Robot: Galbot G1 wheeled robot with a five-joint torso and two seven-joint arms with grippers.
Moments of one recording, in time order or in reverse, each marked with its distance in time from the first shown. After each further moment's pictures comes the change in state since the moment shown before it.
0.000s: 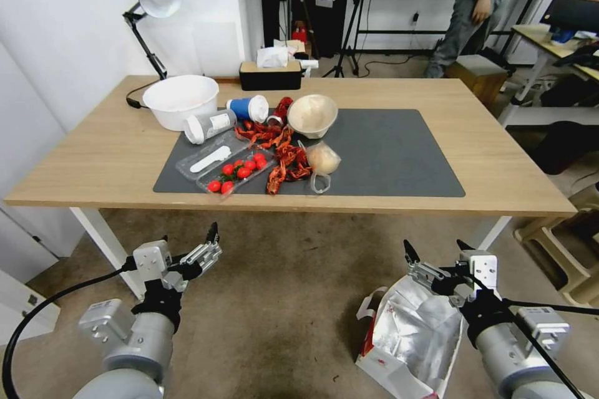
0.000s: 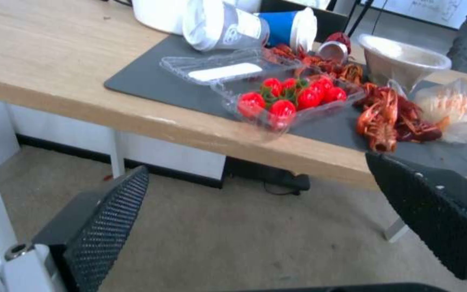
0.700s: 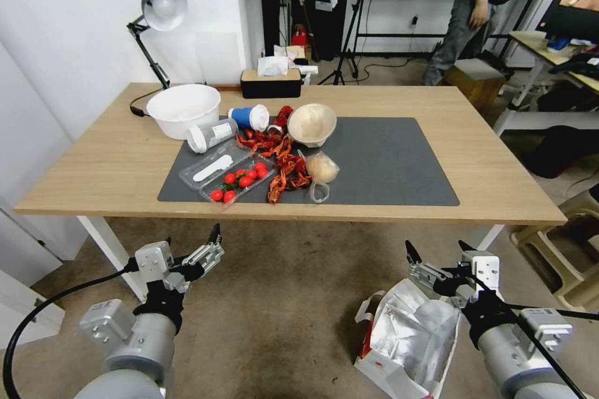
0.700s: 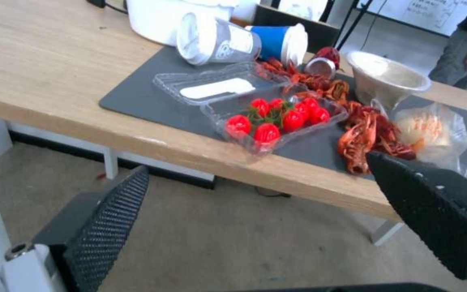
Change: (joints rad) left arm -0.003 0.002 0.005 -0.001 -0.034 -0.001 -0.009; right arm 0.000 -0.004 0.007 0.001 0.003 0.000 -0.004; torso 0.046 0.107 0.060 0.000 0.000
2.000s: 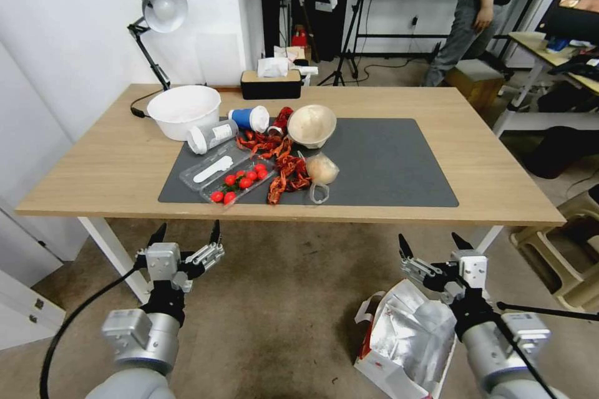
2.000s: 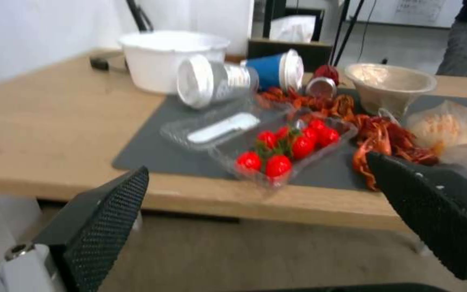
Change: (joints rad) left arm -0.017 -0.080 -0.024 0.059 0.244 -0.028 0.159; right arm -0.003 -0.001 -0.019 -0.006 -0.021 0.020 -0.010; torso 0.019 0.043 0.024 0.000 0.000
